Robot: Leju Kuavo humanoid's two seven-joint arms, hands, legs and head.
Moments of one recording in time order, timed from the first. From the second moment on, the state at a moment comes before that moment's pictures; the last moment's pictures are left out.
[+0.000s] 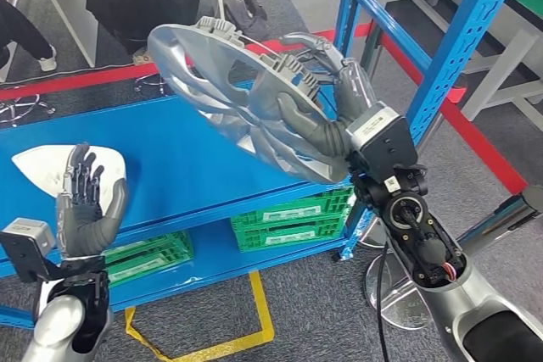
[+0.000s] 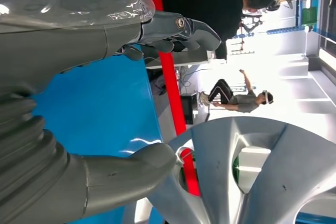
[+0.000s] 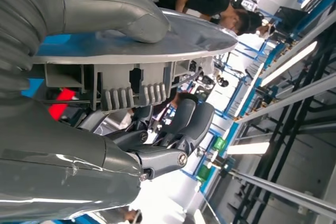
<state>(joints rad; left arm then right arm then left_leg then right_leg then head) -0.24 0.08 -0.43 -1.51 0.23 0.33 -0.35 -0.49 -0.21 0.48 -1.81 0.19 -0.16 -0.15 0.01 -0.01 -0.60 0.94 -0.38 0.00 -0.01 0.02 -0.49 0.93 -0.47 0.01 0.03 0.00</state>
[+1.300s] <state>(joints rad) -0.24 0.08 -0.42 -1.52 0.20 0.32 -0.35 -0.49 -0.21 0.49 -1.82 0.17 -0.19 -0.15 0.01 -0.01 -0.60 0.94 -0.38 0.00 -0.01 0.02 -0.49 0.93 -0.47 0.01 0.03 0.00</state>
